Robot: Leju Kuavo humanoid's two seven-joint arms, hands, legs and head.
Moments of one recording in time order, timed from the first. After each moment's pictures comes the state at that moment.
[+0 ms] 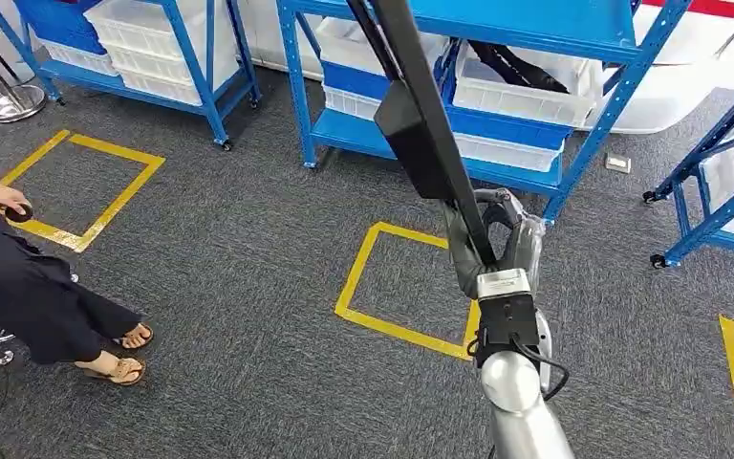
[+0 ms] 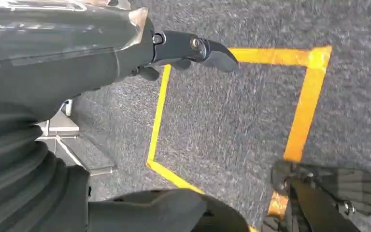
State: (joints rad) left arm -0.06 -0.13 -0.14 -0.18 -0.13 0.32 0.16; right arm -0.24 0.12 0.28 -1.53 0.54 -0.32 -0.41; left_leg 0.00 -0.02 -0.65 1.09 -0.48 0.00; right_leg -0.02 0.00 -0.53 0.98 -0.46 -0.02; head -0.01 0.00
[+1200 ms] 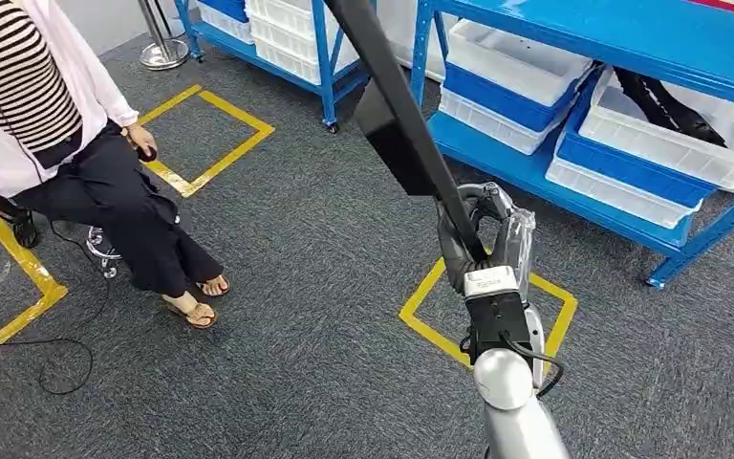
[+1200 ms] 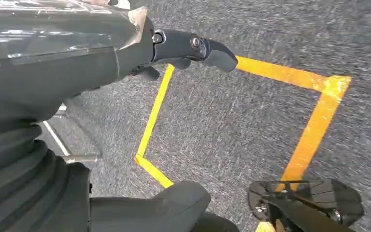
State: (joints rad) left arm -0.07 -0.11 -0.21 -0.17 -0.22 0.31 0.11; right arm -0.24 0.14 0.29 -1.54 0.58 -0.31 -0.40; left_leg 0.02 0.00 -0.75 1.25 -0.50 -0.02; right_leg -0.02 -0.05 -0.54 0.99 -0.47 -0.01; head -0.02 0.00
